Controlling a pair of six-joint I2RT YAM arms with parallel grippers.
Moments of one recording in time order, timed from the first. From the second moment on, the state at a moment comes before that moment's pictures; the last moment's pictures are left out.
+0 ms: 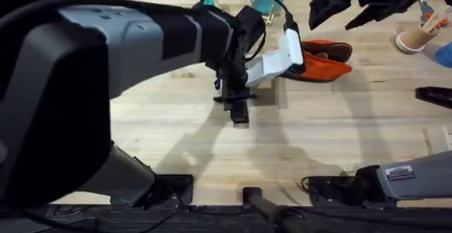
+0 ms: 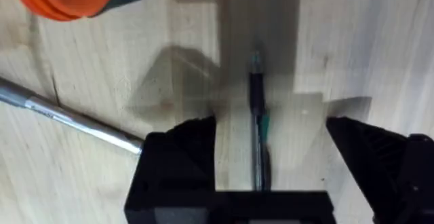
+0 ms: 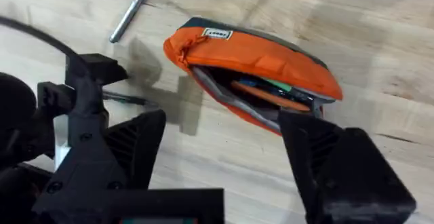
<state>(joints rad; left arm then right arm) -0.63 1.76 1.13 -0.80 0.24 0.90 0.05 1.67 1.70 -1.32 -0.23 -0.06</state>
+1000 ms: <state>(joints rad) -0.63 1.77 1.14 -0.78 0.27 0.82 0.05 1.65 1.70 -1.34 -0.23 -0.06</state>
